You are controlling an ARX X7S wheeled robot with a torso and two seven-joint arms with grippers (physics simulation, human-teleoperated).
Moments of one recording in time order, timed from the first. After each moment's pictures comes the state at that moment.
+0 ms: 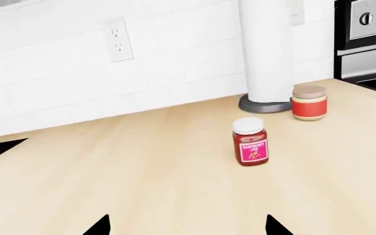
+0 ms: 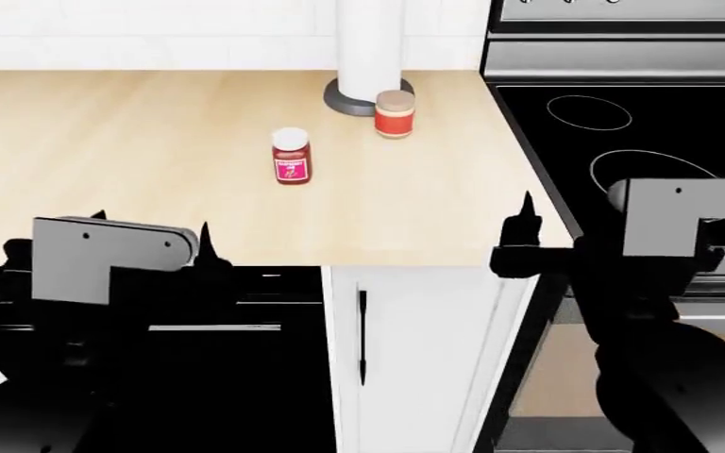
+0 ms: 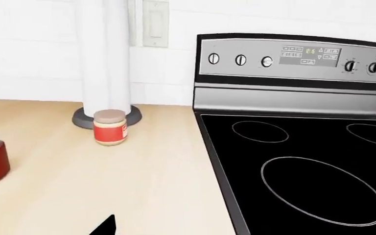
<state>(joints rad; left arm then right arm) -0.44 -0.30 -0.01 0.86 -0.25 -1.28 -0.16 0.56 0.28 0.06 -0.69 0.44 1.22 0.30</state>
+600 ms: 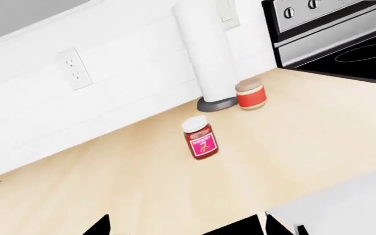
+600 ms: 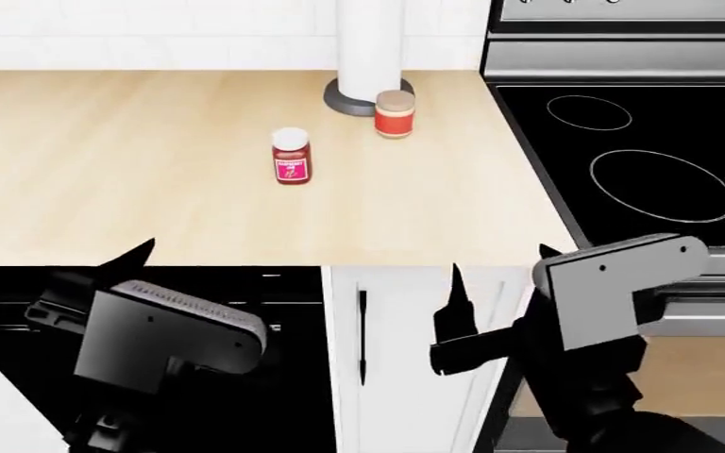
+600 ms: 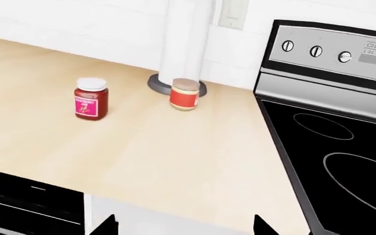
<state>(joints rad) -0.44 -0.58 0.20 1.03 -0.86 -1.24 -0.71 0.49 0.27 0.06 -1.01 0.81 1.53 0.48</state>
